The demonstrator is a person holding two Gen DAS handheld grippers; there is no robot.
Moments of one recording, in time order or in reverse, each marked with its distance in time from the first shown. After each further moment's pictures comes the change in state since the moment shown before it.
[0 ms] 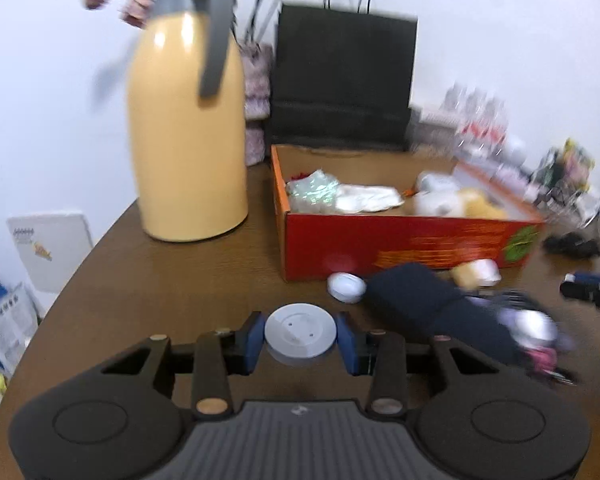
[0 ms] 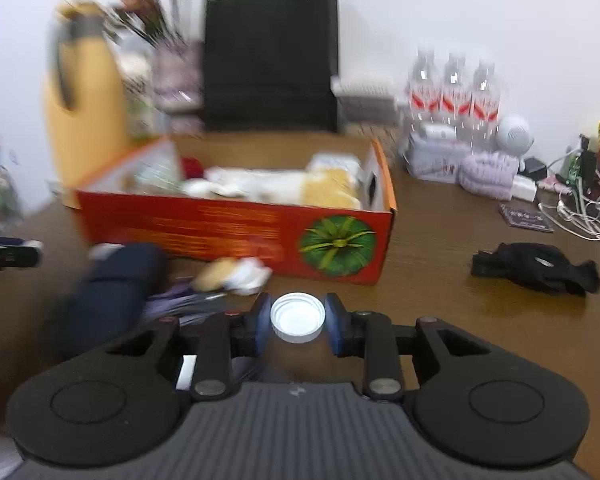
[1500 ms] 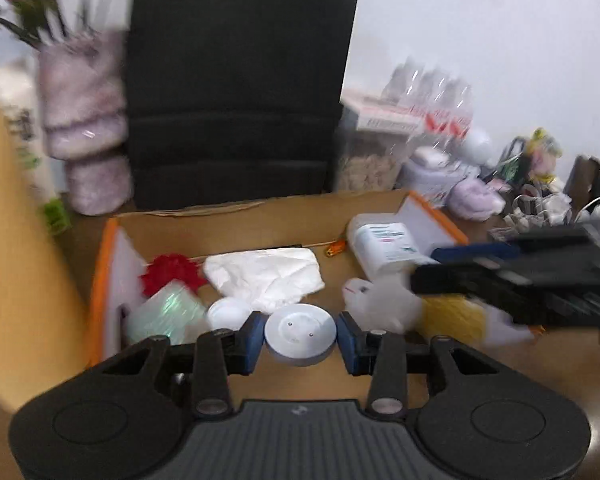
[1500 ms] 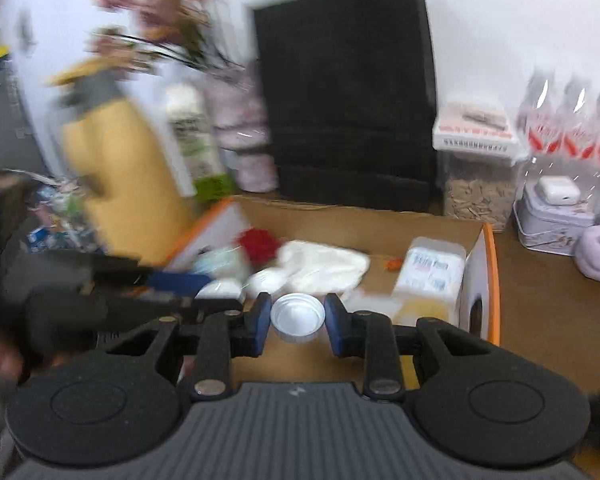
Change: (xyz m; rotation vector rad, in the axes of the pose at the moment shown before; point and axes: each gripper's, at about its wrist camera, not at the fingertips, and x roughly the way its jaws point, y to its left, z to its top) left arm 0.203 -0.074 0.158 0.100 0.193 -0.216; right arm 0.187 -0.027 0.178 0.002 0.233 0.225
